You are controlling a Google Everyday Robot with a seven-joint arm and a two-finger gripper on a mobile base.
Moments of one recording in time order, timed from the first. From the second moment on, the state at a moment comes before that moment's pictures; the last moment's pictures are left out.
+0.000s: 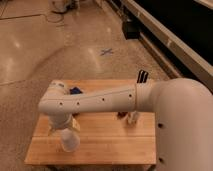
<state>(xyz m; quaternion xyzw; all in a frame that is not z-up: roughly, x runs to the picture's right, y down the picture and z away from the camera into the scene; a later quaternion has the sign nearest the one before) -0.203 0.203 0.696 -0.19 -0.30 -0.69 0.63</state>
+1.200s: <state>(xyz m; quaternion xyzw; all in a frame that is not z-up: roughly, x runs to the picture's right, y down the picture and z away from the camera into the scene) -0.211 0.227 0.728 -0.20 -0.30 -0.70 0.61</state>
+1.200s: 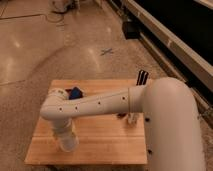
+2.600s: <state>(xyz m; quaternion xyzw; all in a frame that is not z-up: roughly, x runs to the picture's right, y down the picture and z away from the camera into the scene) -0.128 0.034 0.673 -0.20 -0.28 -0.65 0.68</state>
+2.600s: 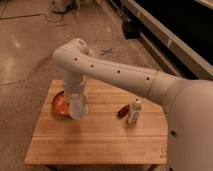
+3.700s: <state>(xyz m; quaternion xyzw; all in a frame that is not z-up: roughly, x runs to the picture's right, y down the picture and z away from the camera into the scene) -0.004 -0.027 0.685 -0.25 -0.21 -0.58 0.75</state>
